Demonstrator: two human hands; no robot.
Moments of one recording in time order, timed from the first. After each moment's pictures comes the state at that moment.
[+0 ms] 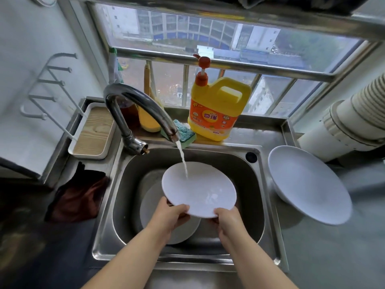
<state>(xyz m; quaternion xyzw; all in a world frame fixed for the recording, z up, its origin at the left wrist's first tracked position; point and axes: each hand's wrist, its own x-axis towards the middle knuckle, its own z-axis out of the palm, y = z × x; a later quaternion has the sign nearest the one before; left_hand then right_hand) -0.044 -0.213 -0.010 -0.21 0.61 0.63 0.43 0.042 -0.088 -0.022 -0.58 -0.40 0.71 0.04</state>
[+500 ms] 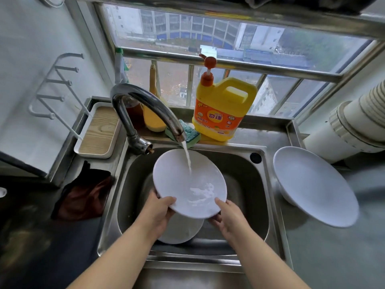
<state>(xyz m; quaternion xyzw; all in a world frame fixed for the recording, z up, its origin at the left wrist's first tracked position) -0.069 -0.228 0.001 -0.20 0.55 0.72 0.37 0.034 -0.086 -0.011 -0.54 -0.38 0.75 -0.01</state>
